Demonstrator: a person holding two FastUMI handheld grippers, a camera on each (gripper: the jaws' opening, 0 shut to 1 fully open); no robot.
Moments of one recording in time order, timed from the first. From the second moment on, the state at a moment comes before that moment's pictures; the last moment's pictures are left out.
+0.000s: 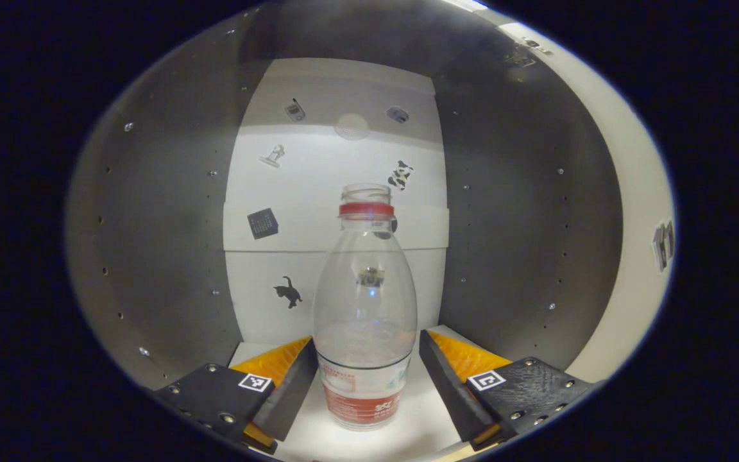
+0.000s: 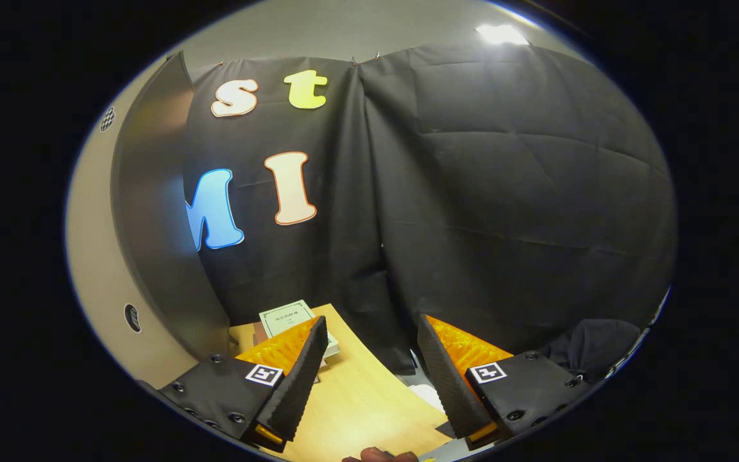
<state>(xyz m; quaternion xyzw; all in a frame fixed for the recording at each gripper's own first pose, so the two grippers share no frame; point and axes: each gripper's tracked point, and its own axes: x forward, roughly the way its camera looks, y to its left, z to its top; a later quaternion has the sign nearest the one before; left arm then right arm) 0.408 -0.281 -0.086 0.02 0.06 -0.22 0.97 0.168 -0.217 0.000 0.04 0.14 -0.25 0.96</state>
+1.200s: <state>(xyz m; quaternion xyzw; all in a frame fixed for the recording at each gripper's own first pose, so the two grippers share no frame) 0.263 -0.215 -0.002 0.00 0.01 -0.26 0.97 0.152 -0.185 0.020 0.06 0.12 -0.23 0.96</state>
